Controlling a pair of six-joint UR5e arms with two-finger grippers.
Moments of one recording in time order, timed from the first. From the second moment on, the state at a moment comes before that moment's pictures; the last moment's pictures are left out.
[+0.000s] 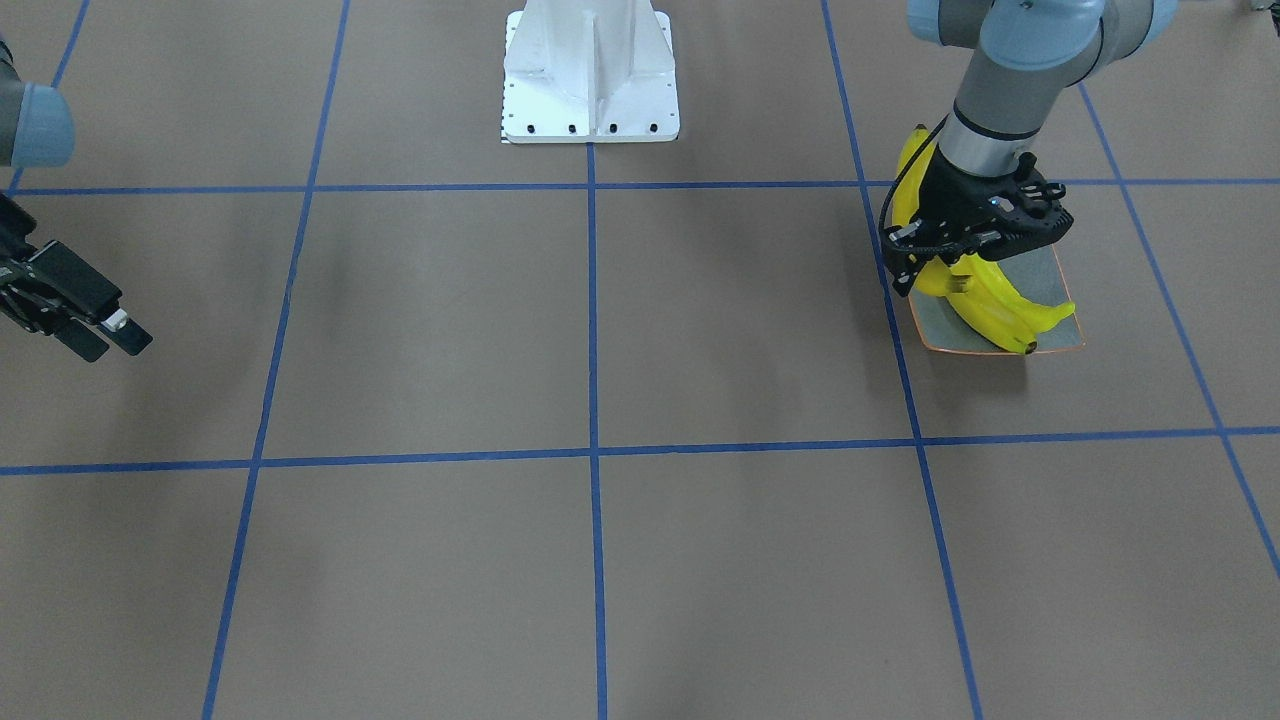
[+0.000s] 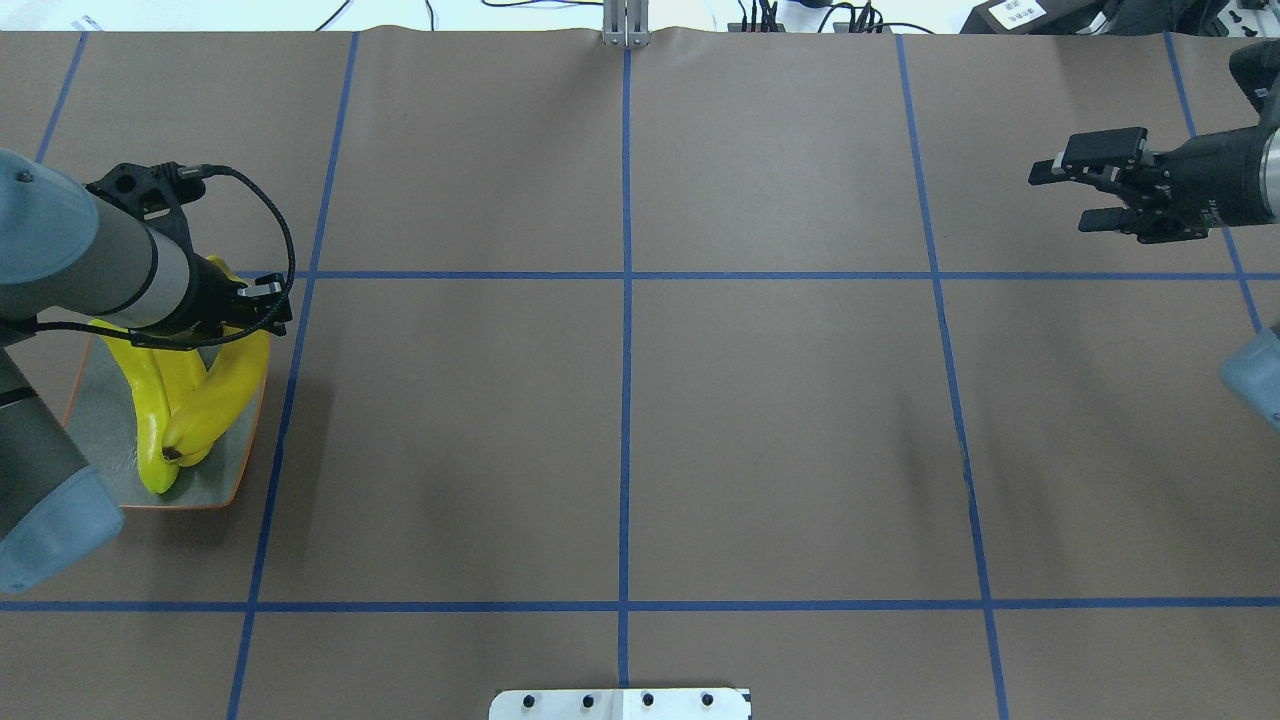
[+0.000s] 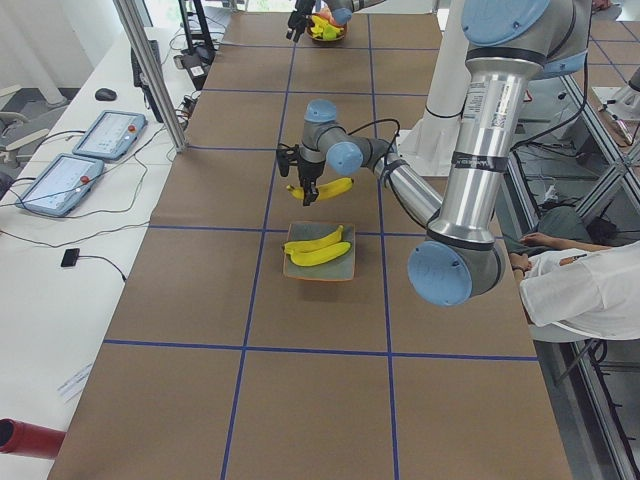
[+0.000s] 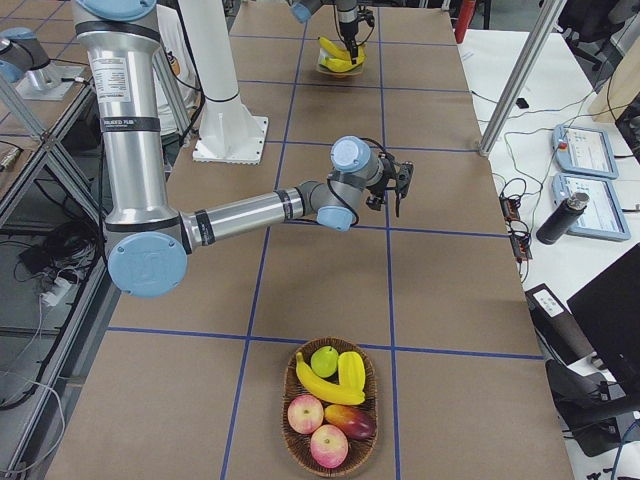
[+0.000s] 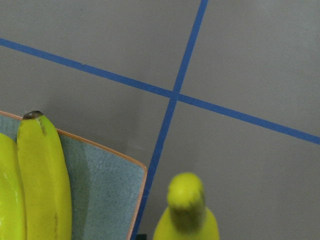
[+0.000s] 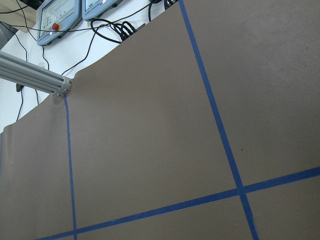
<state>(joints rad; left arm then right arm) -0.76 -1.75 -2.01 -1.65 -1.90 -1.30 1.10 -1.49 1.74 -0.57 2.20 1.48</state>
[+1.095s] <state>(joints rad) -0.81 -1.73 -1.89 -1.66 -1.91 -1.30 1.07 -1.49 1.73 -0.57 2.16 1.49</state>
